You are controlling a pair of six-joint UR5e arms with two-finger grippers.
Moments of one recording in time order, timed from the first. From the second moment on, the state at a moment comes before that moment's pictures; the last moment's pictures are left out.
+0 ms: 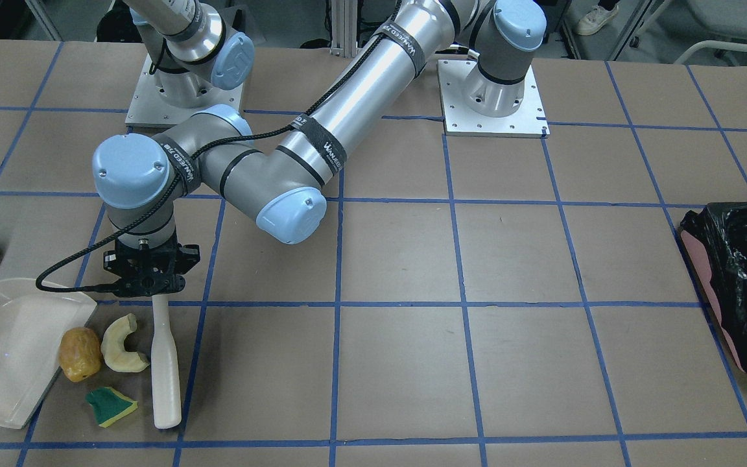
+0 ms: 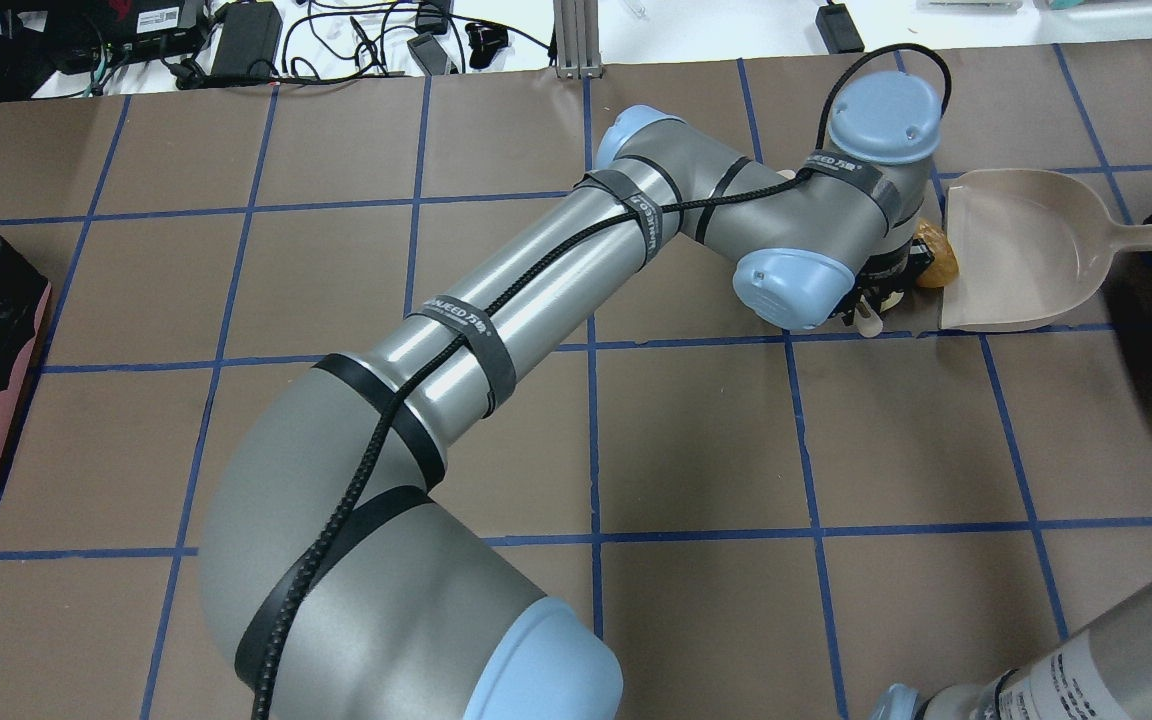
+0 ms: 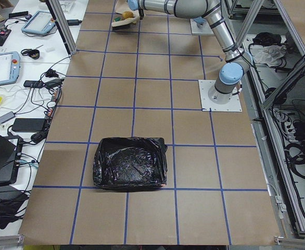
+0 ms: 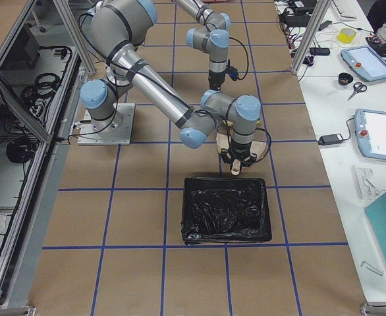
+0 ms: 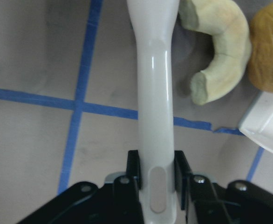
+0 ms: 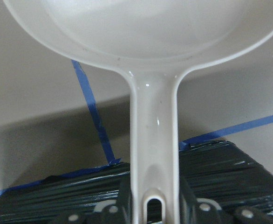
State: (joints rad) left arm -2.28 -2.48 -0.92 -1.14 1.38 -0.97; right arm 0.96 -1.12 1.59 -2.18 -1.72 -1.93
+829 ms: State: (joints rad) left arm -2.34 -2.60 -0.79 -1.07 1.28 -1.00; right arm 0.96 -1.12 1.61 -2.18 -1.72 -1.88
